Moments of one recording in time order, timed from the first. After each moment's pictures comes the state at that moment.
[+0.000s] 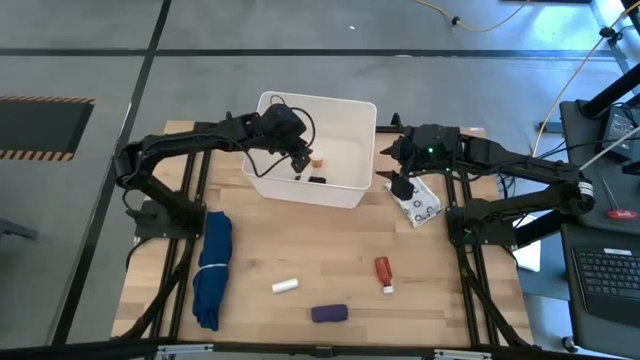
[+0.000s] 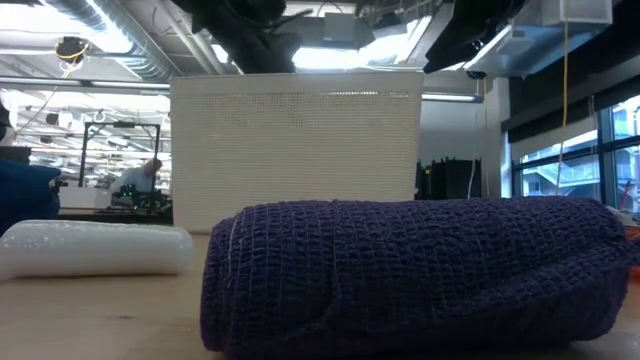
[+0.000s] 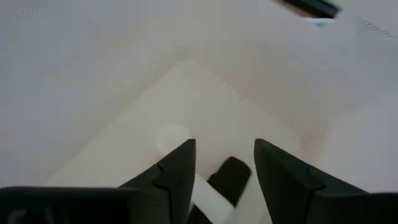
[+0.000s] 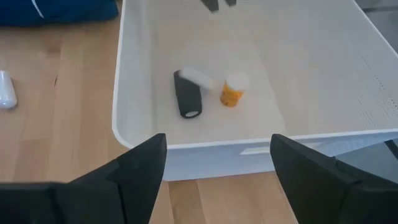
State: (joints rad) left arm 0.44 1.49 1.24 -0.47 0.03 -0.18; right arm -0.26 1.07 1.07 -0.65 0.06 -0.09
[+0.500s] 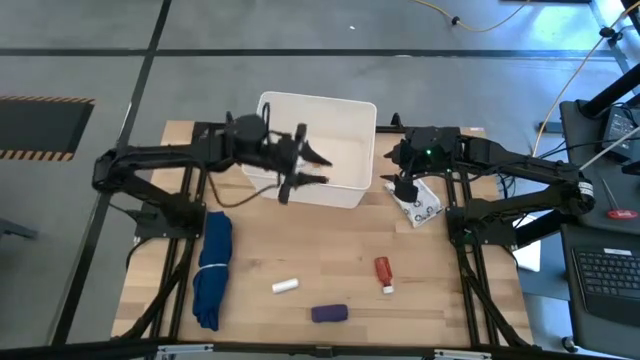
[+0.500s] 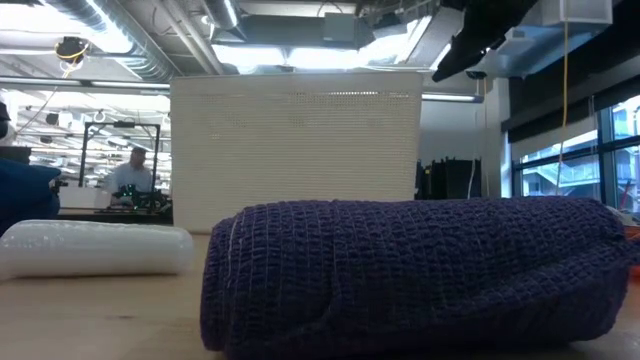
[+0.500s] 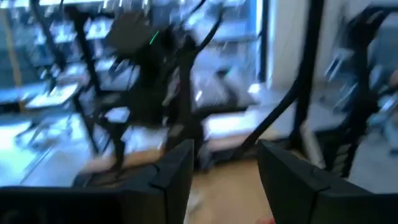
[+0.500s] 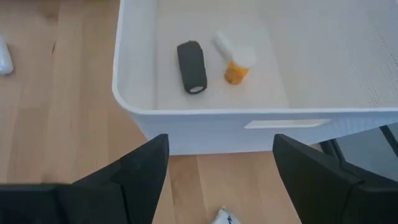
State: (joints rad) left arm 0.16 1.33 1.24 0.05 0.32 0.09; right arm -0.26 1.07 1.07 -0.74 0.06 -0.14
